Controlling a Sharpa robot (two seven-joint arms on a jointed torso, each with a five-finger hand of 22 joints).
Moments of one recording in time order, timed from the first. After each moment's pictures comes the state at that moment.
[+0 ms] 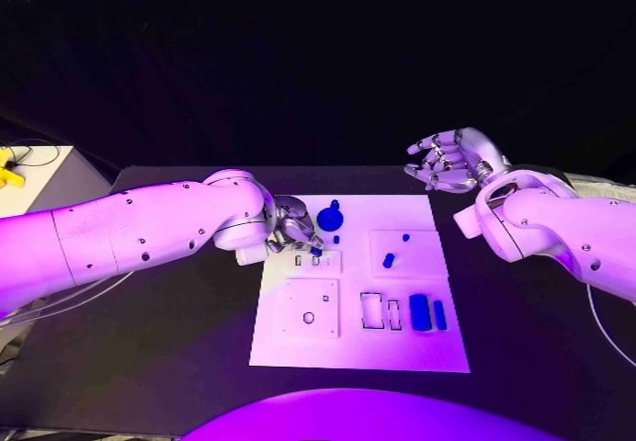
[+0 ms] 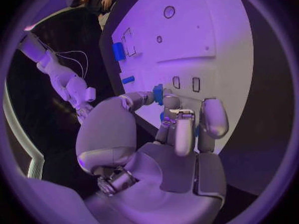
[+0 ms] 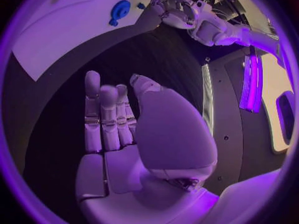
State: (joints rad) left arm 1.25 -0.73 -0.08 1.48 -0.88 0.11 -0.52; left_hand 1.02 -0.20 0.80 0.14 0.45 0.82 0.07 0.85 0.74 1.16 -0.01 1.17 0.75 1.47 -0.06 1.54 1.31 0.11 1.29 0.05 1.42 1.15; right arm 1.29 -0.80 -0.14 1.46 -0.77 -0.62 0.11; right_hand 1.46 -0.21 0.34 0.27 0.26 0.86 0.18 0.24 0.33 0.98 0.11 0.72 0.86 1.21 0.02 0.86 0.75 0.17 1.05 0.12 0.52 0.88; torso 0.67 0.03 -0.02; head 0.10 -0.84
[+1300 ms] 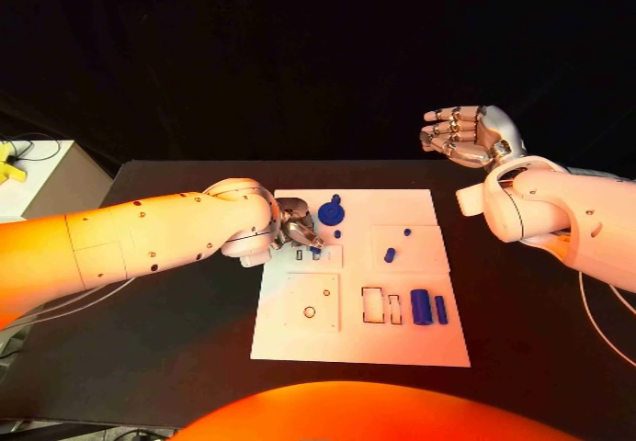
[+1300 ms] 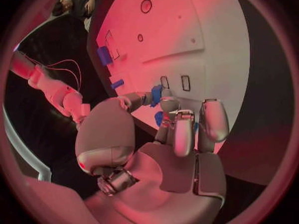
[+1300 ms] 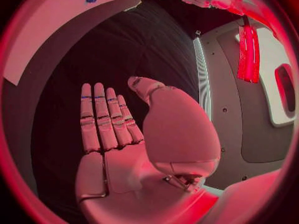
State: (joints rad) left arm 1.21 -0.71 -0.09 1.48 -1.03 0.04 -0.52; left_hand 0.99 -0.21 0.80 0.14 0.47 0.83 0.06 0.86 0.81 1.20 -0.02 1.19 0.77 1.46 -0.07 1.56 1.31 0.09 1.31 0.04 1.43 1.18; right arm 1.30 -0.75 -0.15 1.33 -0.42 -0.59 0.38; right_hand 1.33 -0.21 0.52 0.10 0.28 0.79 0.20 0.14 0.24 0.99 0.19 0.07 0.06 1.01 0.15 0.09 0.28 0.17 0.90 0.26 0.07 0.26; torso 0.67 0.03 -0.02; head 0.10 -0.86
